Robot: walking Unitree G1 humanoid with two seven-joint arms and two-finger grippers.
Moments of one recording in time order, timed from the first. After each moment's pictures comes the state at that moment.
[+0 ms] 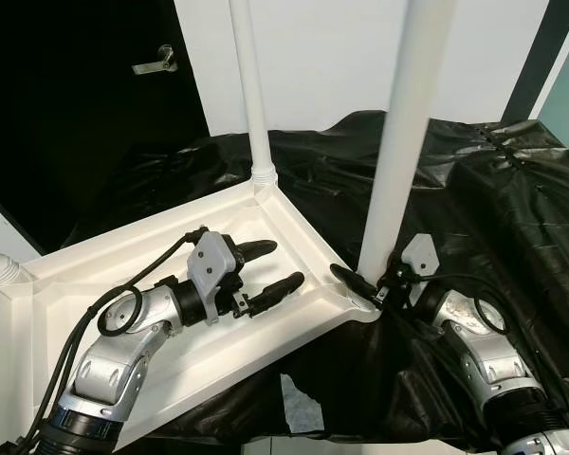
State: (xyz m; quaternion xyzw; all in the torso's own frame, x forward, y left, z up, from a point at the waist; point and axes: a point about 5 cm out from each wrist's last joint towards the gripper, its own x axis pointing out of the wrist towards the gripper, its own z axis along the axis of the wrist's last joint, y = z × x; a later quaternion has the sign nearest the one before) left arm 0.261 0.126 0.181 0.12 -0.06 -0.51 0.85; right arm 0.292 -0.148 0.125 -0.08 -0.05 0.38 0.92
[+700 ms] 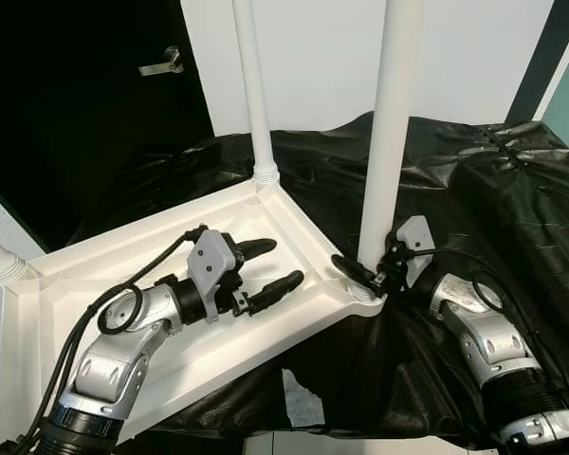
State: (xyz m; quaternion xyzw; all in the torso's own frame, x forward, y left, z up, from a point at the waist) left arm 0.262 0.126 0.181 0.12 -0.06 -0.51 0.85; right arm 0.304 -0.146 0.133 -0.10 0.00 0.37 0.92
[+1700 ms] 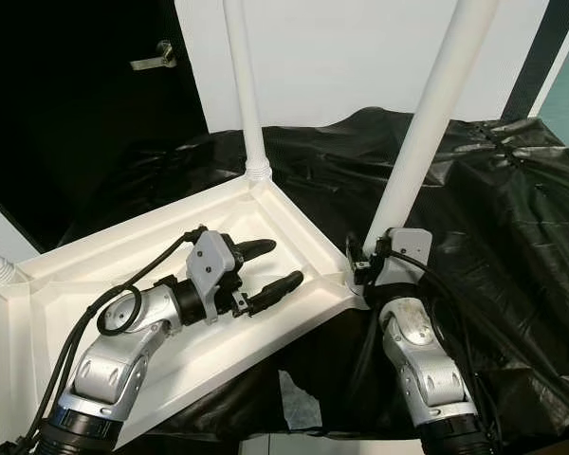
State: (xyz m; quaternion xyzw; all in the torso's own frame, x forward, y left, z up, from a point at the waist) left arm 0.261 0.126 0.181 0.12 -0.06 -0.51 0.85; right arm 0.289 -0.112 0.135 -0.02 -0.03 0.02 1.00
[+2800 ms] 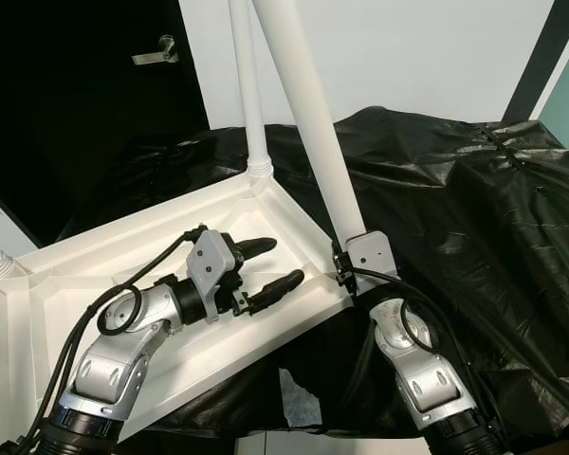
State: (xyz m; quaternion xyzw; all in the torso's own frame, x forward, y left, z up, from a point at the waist) left arm 0.261 0.125 0.182 0.12 -0.07 -0.51 0.85; right arm 0.289 -0.100 0.135 -0.16 -0.05 0.06 0.98
